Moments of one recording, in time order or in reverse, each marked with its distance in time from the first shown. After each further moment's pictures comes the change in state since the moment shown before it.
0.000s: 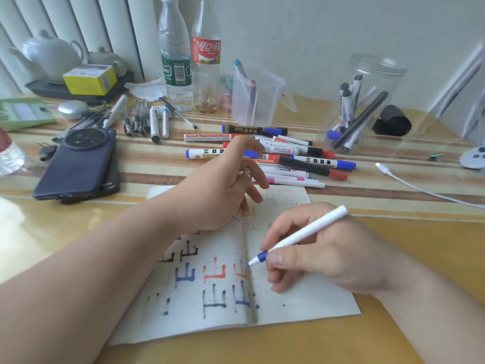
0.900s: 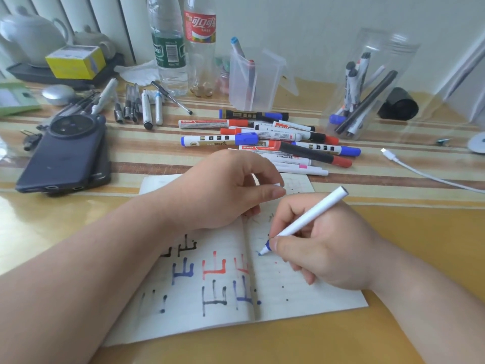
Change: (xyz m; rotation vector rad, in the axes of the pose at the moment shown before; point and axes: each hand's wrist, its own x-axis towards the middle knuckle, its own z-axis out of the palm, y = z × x) left_hand 0.004 0.001 0.004 0.107 -0.094 0.031; right_hand 0.007 0.008 0.003 -0.364 0.209 -0.036
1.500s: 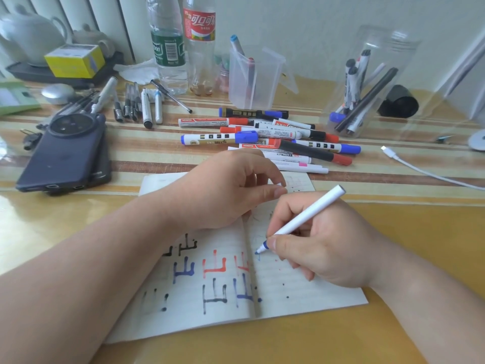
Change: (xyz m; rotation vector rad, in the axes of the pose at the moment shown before) left_hand 0.002 -0.008 0.003 0.062 0.018 0.097; right_hand 0.000 -0.001 0.001 0.037 -0.007 -0.010
